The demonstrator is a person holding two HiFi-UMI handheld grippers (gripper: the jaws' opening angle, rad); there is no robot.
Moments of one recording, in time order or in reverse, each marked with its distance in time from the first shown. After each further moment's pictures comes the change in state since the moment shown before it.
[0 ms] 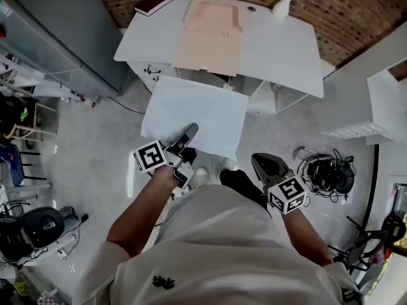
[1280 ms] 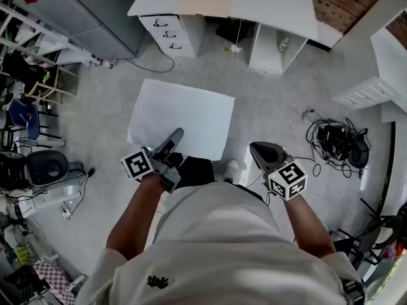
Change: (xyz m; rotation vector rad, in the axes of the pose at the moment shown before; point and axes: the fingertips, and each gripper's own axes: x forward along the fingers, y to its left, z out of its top) left arm -0.212 -0.072 -0.331 0.055 -0.070 0.168; right arm -0.255 0.135 -0.201 0.045 -0.007 0.173
